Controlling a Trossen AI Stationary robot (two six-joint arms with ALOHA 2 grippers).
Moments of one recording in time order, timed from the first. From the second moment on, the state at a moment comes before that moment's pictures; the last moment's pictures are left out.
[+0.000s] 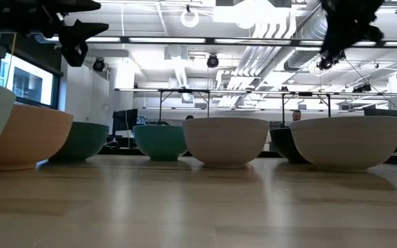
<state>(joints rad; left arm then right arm) 0.13 0.41 0.25 0.17 0.03 -0.45 -0.20 0.85 1.03 -1.14 0.41 0.77</state>
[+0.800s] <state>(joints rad) 0.13 0.41 0.25 0.13 0.01 -0.44 -0.75 1.21 1.03 -1.21 0.04 0.62</state>
